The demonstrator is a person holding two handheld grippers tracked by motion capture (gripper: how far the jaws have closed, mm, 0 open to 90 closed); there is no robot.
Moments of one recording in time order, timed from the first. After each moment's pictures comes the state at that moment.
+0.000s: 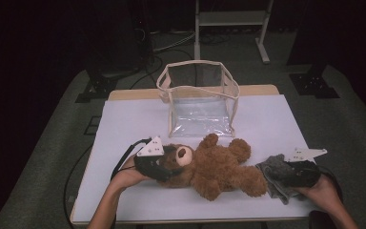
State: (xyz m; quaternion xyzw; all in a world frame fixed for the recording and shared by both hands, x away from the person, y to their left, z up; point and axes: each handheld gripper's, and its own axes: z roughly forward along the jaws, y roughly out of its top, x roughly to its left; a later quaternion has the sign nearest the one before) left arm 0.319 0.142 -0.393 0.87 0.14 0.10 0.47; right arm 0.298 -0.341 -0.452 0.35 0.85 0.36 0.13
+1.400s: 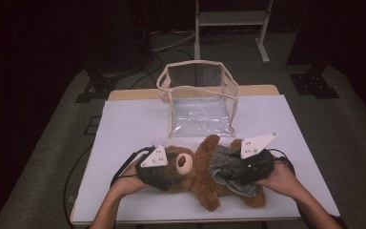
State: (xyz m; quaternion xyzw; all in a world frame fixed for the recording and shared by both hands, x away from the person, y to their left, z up) left arm 0.300 0.135 -0.394 0.88 0.11 0.12 0.44; right arm 0.291 -0.192 -0.351 0.11 0.89 0.44 0.06
